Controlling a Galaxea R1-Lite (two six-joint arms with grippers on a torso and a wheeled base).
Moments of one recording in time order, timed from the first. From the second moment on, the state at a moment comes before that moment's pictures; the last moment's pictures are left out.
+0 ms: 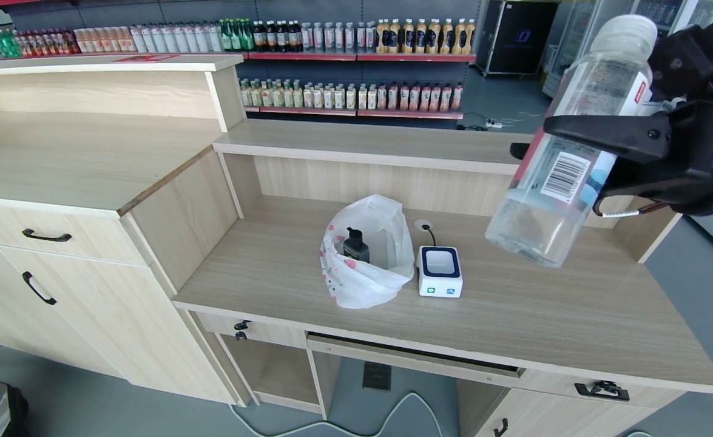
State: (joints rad) left arm 0.00 0.00 0.00 0.00 -0.02 -0.01; right arm 0.24 1.52 -0.93 -0.92 1.12 0.78
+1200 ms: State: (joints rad) left arm 0.00 0.00 0.00 0.00 -0.02 -0.01; right arm 0.55 1.43 -0.85 -0.98 1.17 0.74
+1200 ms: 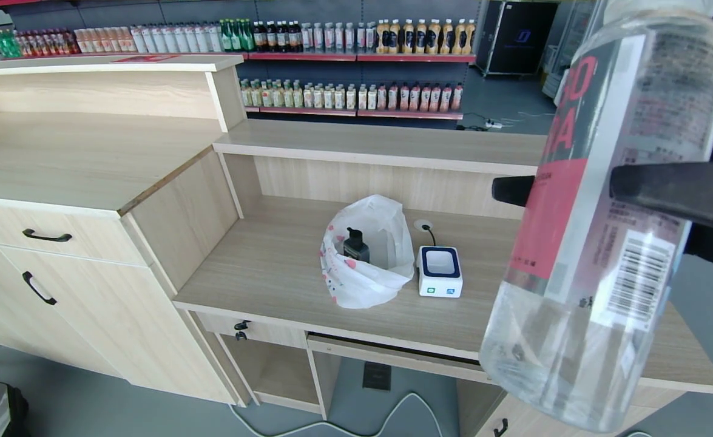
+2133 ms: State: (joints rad) left arm 0.00 0.00 0.00 0.00 -0.02 -0.01; right arm 0.77 1.37 -0.96 -0.52 0.63 0.46
